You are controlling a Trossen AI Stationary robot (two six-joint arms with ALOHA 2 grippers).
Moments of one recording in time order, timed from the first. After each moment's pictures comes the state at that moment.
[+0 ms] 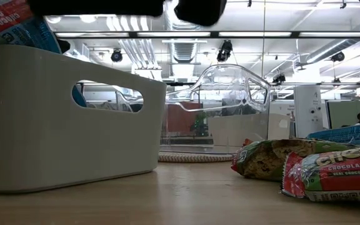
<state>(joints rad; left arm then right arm) -0.14 0.04 0.01 0.03 -0.07 -0.11 0.36 2.36 2.11 -0.61 -0.29 -0.95</state>
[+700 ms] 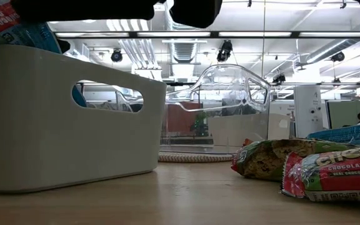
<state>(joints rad) -0.14 0.04 0.01 0.03 -0.07 -0.11 0.36 2.37 2.12 -0.59 -0.29 -0.90</state>
